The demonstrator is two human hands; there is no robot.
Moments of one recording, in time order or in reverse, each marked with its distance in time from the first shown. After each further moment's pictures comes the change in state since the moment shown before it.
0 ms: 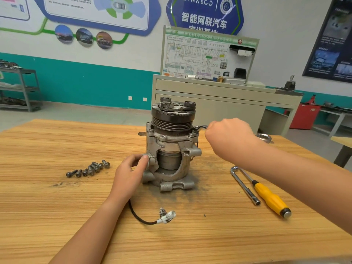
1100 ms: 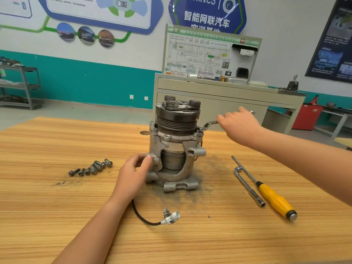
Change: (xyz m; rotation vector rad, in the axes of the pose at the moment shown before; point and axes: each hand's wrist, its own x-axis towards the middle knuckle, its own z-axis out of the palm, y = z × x) left_hand -0.003 0.003 -0.004 0.007 -0.039 -0.005; right_hand 0.065 0.040 0.077 0.013 0.266 -0.027
